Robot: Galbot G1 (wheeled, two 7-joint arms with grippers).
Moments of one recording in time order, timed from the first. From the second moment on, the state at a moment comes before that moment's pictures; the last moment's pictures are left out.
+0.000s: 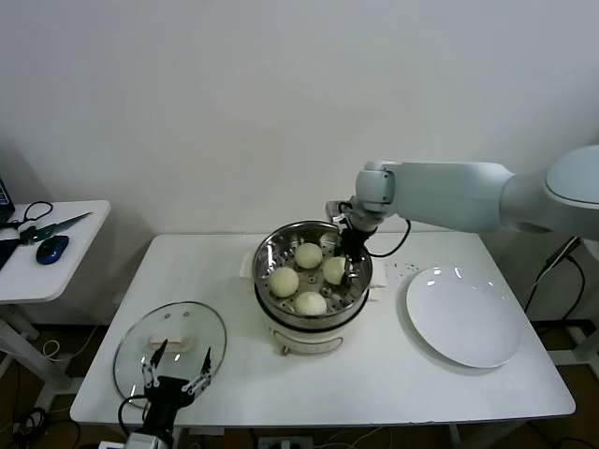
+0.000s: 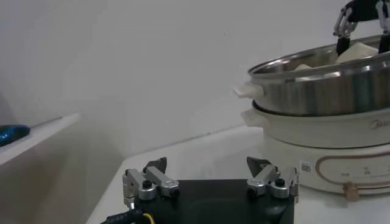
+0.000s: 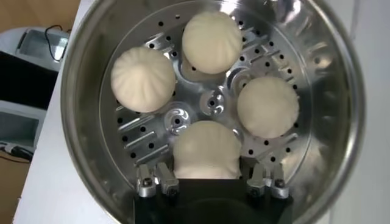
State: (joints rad) left arm 1.74 -1.49 -0.63 -2.05 0.14 -0.02 0.07; right arm 0.72 1.25 -1.78 1.10 0.85 -0.25 -0.92
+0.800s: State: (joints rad) left arm 1.73 -1.50 -0.65 -2.06 0.15 0.00 0.06; right arm 0.74 1.18 -1.71 1.11 0.82 -0.21 -0.98
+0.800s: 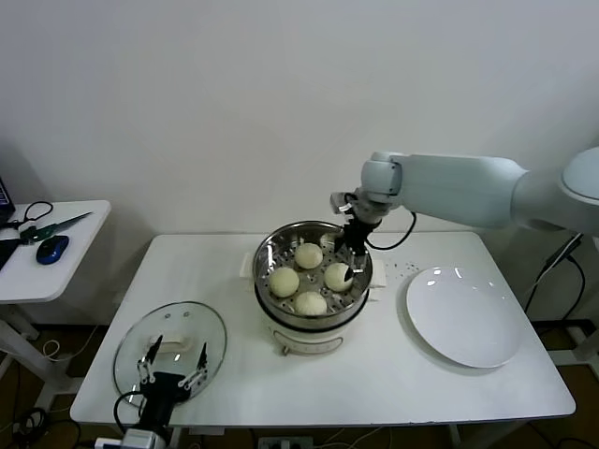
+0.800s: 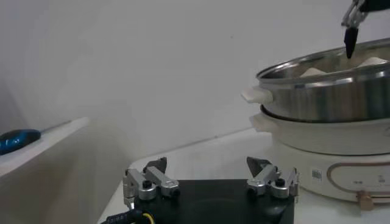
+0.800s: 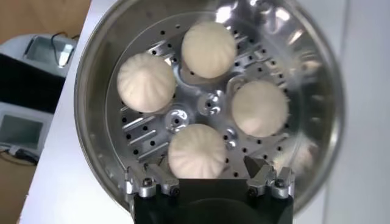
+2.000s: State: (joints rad) left arm 1.71 -1.49 -0.67 -2.12 0.53 -0.01 0.04; right arm -0.43 0.66 -0.29 1.42 0.81 0.15 -0.34
